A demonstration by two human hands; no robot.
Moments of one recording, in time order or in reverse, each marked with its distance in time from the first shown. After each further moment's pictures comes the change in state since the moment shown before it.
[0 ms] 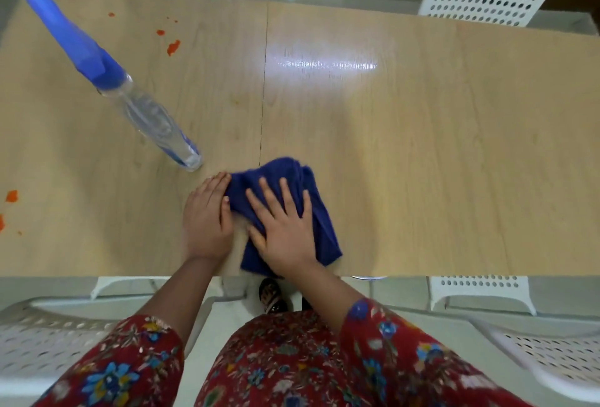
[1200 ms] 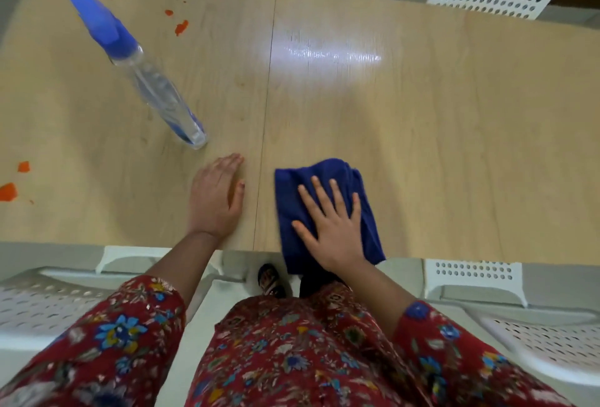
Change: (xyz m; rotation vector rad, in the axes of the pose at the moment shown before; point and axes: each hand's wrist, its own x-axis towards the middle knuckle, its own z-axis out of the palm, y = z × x) left_hand -0.005 0.013 -0.012 0.059 -0.093 0.090; right_hand -0.055 0.070 -0.018 -0.051 -0.071 0.076
